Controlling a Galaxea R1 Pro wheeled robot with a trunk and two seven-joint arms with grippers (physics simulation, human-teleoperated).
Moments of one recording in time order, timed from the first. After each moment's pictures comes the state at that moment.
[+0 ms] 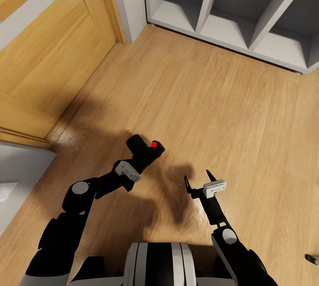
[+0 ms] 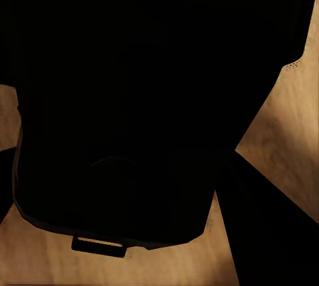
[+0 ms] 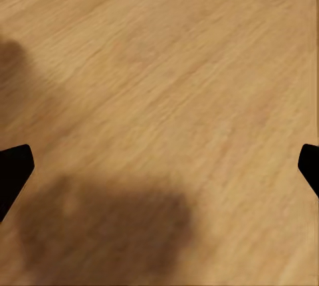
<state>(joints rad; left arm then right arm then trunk) -0.47 -0.04 -0.06 -1.63 -0.43 0.46 -0.81 -0.38 -0.04 0.24 -1.07 0.05 -0.51 -0.05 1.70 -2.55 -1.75</state>
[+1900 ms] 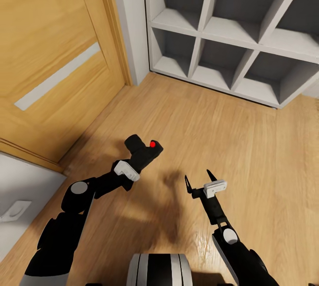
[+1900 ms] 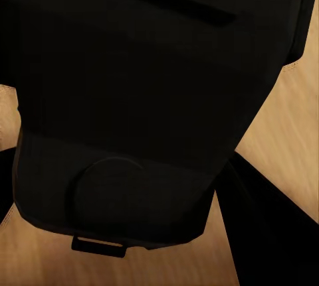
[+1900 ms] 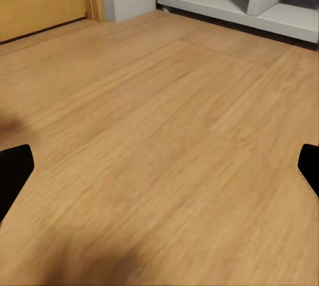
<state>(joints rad) -0.47 -0.04 -0.05 -1.63 -0.43 0.46 -0.81 -0.38 -0.05 0.25 -1.08 0.05 -0.52 -0.05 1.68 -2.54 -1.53</state>
